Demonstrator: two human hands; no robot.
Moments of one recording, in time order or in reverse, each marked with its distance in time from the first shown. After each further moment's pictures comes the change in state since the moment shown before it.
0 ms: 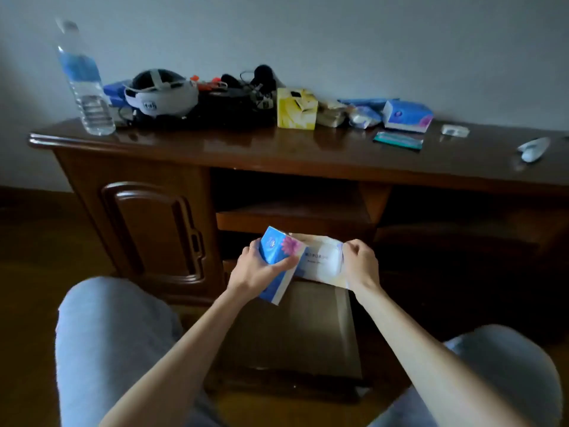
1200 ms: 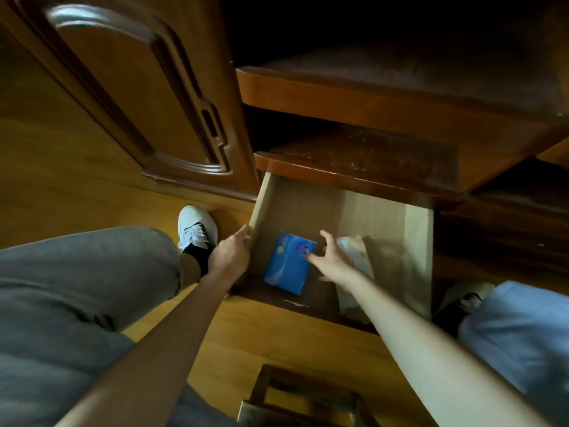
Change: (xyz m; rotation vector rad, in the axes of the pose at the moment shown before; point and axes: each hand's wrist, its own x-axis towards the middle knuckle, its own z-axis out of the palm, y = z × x) left_hand 0.032 -0.267 0.055 0.452 -0.230 -0.431; right_hand -0.017 0.207 0.238 -0.199 -0.878 0.449
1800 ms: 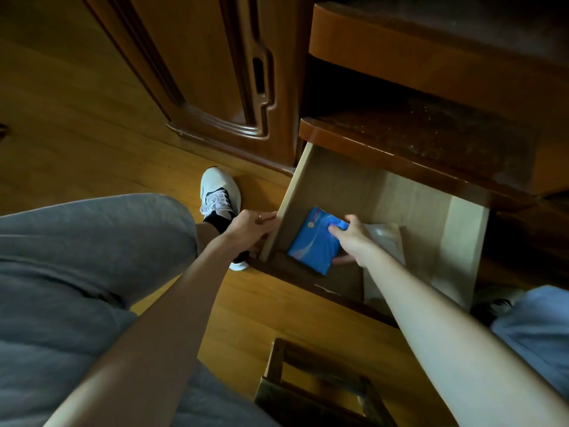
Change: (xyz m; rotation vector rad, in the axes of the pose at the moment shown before) left_hand 0.017 -0.043 -0.009 -0.572 -0.340 -0.134; right_hand 0.036 -0.019 0.027 0.036 0.053 0.188
